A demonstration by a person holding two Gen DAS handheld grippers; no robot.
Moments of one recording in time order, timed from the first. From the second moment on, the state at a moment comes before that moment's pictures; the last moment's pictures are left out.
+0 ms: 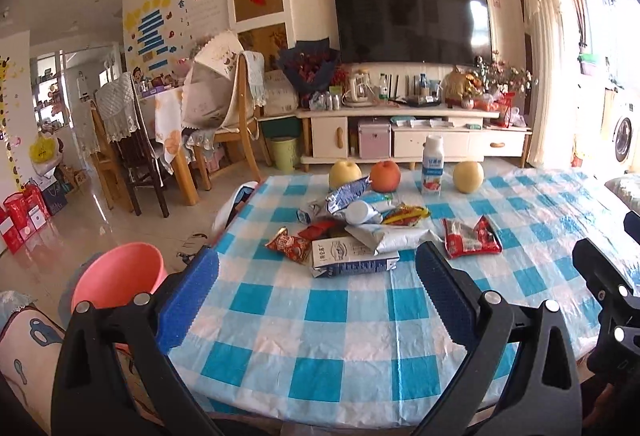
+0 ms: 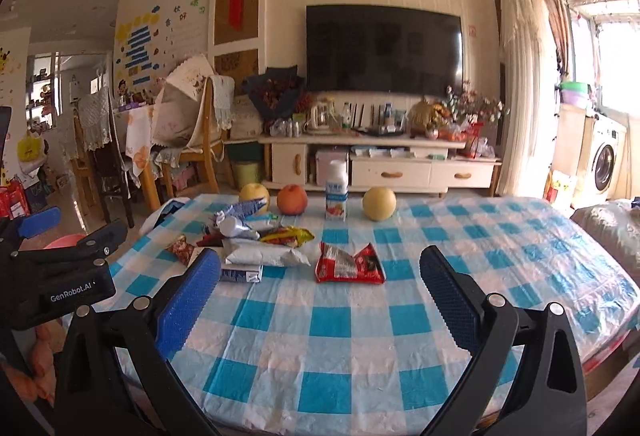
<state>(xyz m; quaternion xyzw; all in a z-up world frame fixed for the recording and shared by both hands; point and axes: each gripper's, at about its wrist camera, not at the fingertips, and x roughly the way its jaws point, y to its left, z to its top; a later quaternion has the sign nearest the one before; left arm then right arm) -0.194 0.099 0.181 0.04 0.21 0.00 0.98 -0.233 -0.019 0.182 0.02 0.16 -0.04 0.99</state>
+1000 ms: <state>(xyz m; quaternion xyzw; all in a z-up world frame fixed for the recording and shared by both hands) -0.268 0.141 0.259 -0.01 0.11 0.01 0.99 -0.325 0.020 0.253 -0.02 0.03 -0.05 1.00</state>
